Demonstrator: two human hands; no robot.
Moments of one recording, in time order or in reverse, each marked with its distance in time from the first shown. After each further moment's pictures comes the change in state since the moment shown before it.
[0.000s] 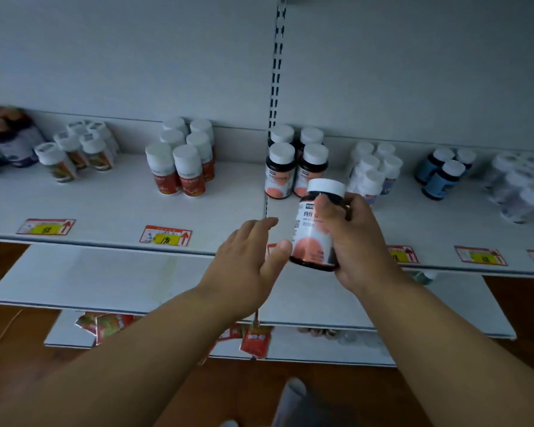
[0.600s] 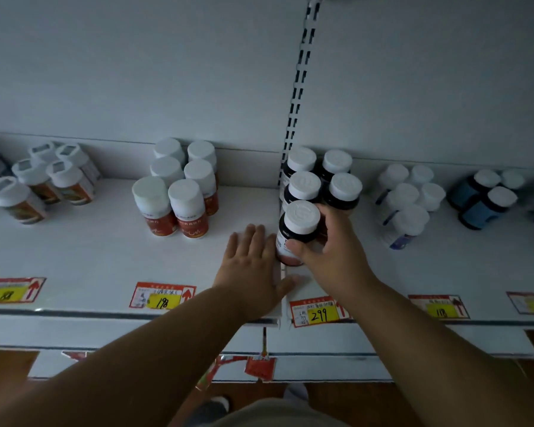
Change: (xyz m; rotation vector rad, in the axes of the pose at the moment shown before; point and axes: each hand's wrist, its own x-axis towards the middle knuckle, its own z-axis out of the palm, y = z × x) left_hand 0.135 -0.100 0.024 0.597 -0.232 0.019; right_hand 0.116 0.043 0.042 -0.708 -0.066 -0.340
